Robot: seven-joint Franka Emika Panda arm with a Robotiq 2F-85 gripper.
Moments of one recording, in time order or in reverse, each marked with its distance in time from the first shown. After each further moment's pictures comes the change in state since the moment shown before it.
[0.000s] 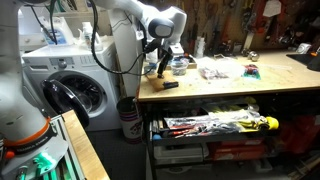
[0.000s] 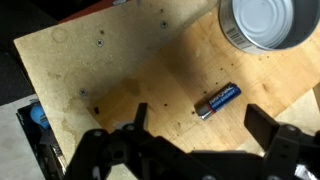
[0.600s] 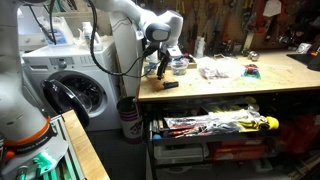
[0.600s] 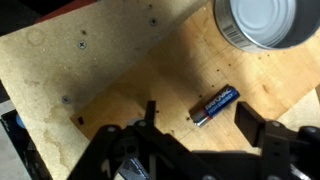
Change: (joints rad) arm 0.005 -0.005 0.020 -0.056 0.007 0.105 0.024
